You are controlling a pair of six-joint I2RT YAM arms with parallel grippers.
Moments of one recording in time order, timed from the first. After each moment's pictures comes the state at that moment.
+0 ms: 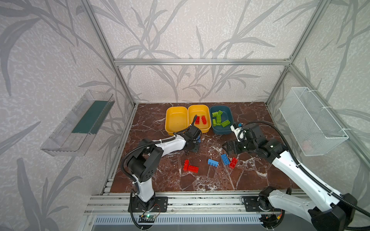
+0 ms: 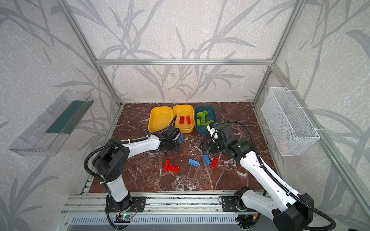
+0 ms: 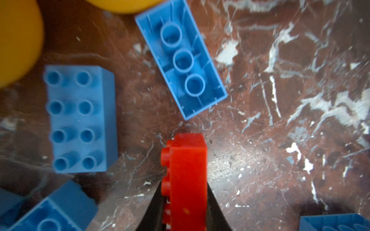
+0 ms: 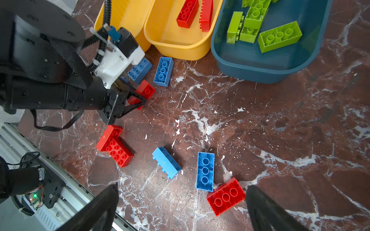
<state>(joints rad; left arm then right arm) -0.64 1.80 1.18 -0.51 -0.06 -0.33 0.51 1.06 0.99 -0.76 -0.17 0.27</state>
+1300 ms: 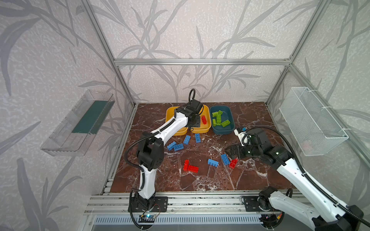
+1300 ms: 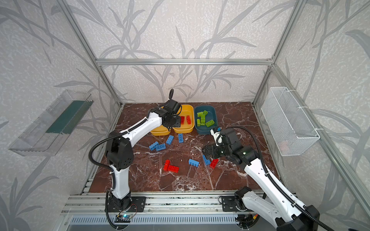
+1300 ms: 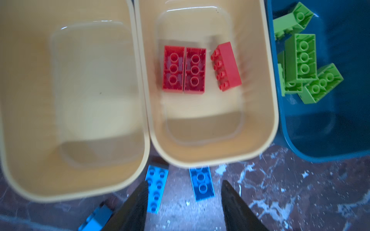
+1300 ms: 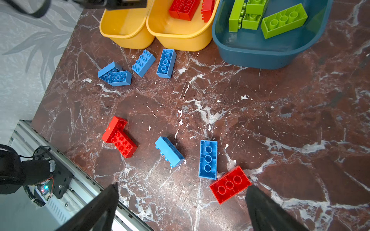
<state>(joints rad) -0.57 1.87 1.64 -0.83 -0.19 -0.49 0.48 0.94 0.88 -0.76 -0.23 0.29</state>
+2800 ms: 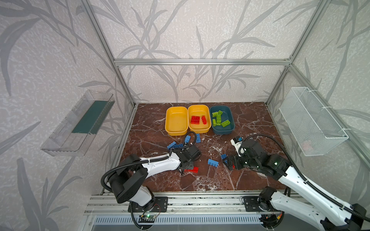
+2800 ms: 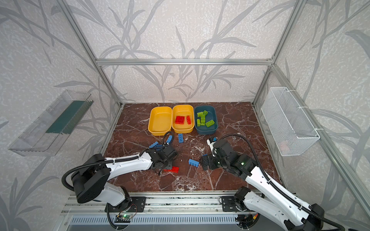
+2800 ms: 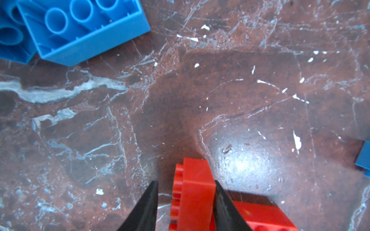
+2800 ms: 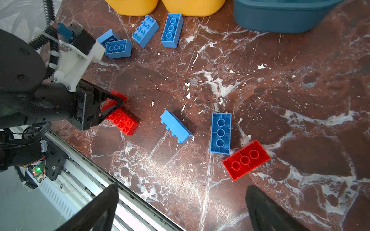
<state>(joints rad) -0.86 1.52 0.78 -0.57 -0.26 -0.81 0.71 0.87 0.79 -0.79 -0.07 0.42</state>
